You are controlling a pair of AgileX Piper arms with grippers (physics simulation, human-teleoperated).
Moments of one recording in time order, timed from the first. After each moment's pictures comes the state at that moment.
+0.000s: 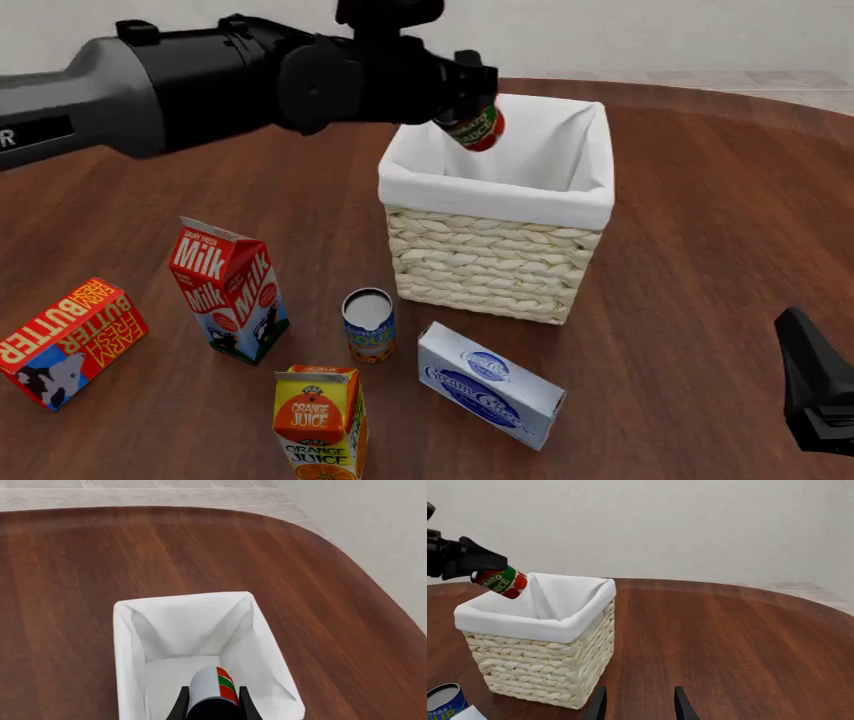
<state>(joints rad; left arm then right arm) -0.68 1.72 -1.47 0.22 -0.34 0.00 0.00 0.00 0.00 0.00</state>
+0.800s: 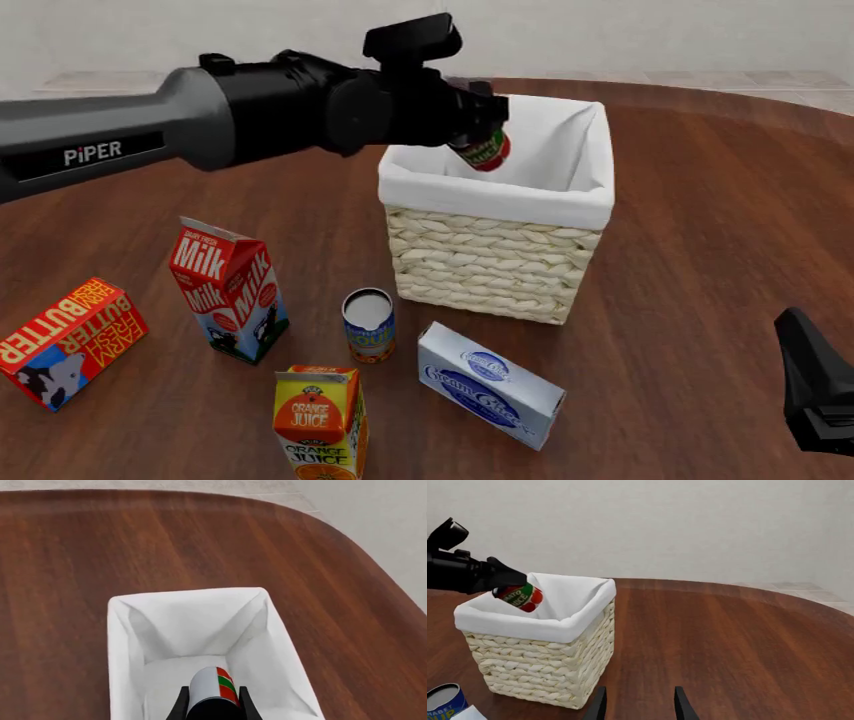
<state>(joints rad) -0.67 1.85 -1.52 0.19 -0.36 0.00 0.00 0.00 0.00 0.00</state>
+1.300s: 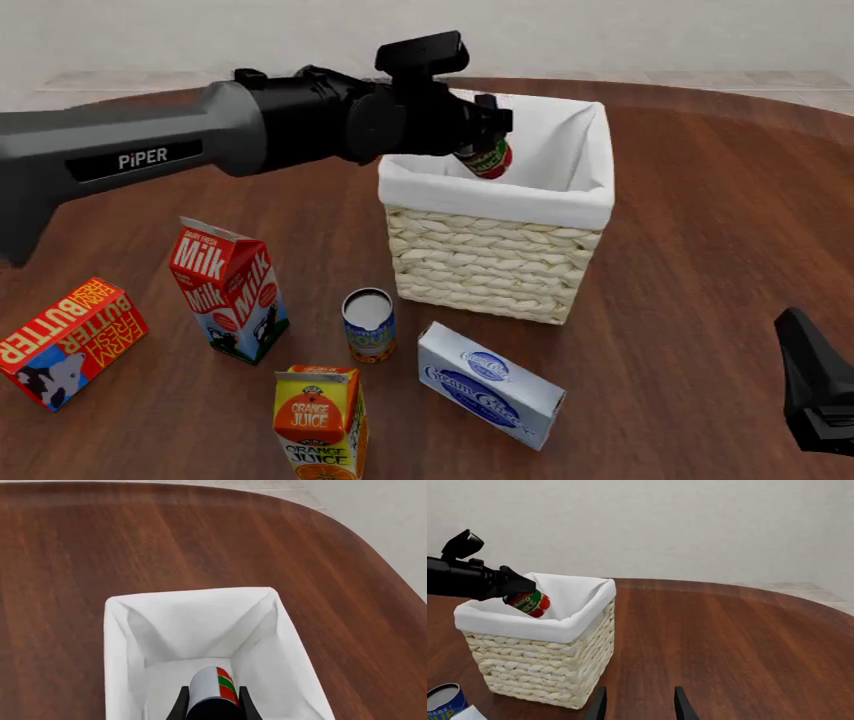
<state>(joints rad) -0.67 1.92 -1.56 0.18 -0.36 0.00 0.00 0.00 0.00 0.00</state>
